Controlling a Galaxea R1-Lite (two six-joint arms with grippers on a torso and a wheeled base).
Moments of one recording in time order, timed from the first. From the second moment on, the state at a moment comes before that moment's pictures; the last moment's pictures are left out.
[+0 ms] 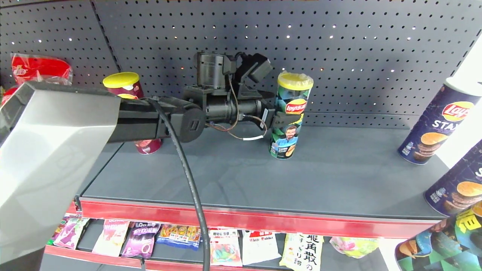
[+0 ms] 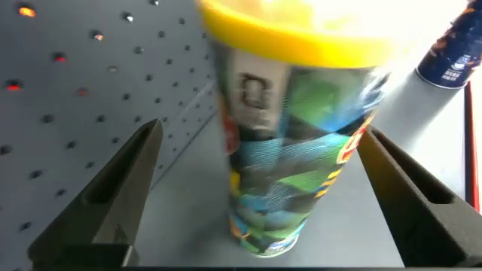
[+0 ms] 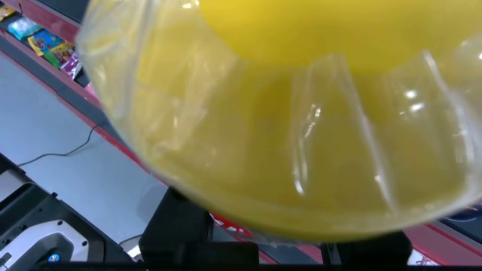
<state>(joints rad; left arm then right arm) -0.61 2.22 -1.79 -0.28 -0.52 0.21 0.07 0.62 -0.49 0.12 0.44 -0.14</state>
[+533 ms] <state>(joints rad) -0.61 2.26 -1.85 -0.26 -0.50 0.21 0.07 0.62 -0.50 0.12 0.44 -0.14</state>
